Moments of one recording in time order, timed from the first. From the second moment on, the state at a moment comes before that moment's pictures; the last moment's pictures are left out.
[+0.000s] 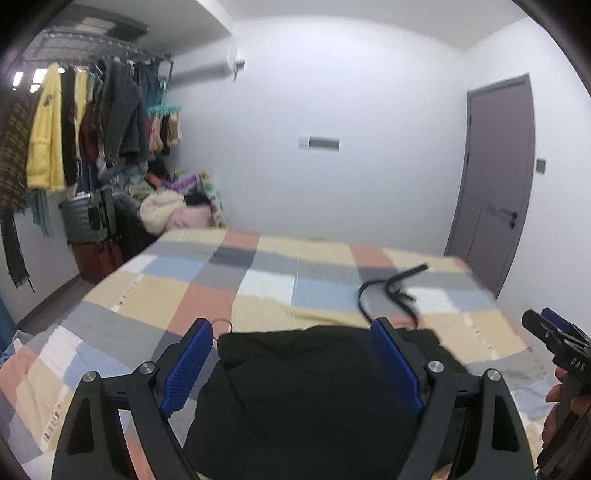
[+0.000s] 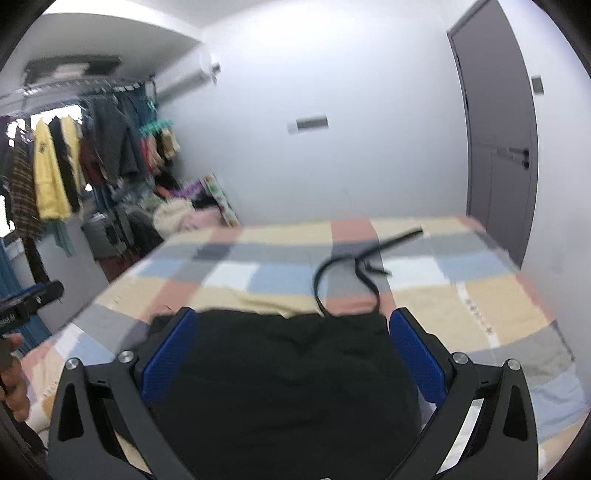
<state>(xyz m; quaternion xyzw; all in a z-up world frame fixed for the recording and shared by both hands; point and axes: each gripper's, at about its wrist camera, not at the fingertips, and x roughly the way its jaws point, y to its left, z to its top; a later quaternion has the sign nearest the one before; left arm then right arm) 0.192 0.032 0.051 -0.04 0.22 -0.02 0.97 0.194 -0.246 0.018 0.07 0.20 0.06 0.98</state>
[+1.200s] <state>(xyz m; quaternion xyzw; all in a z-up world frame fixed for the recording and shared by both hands) 0.029 0.020 -0.010 -0.04 0.26 -0.02 0.96 0.045 -0.208 -0.050 0.06 0.24 0.07 0.97</state>
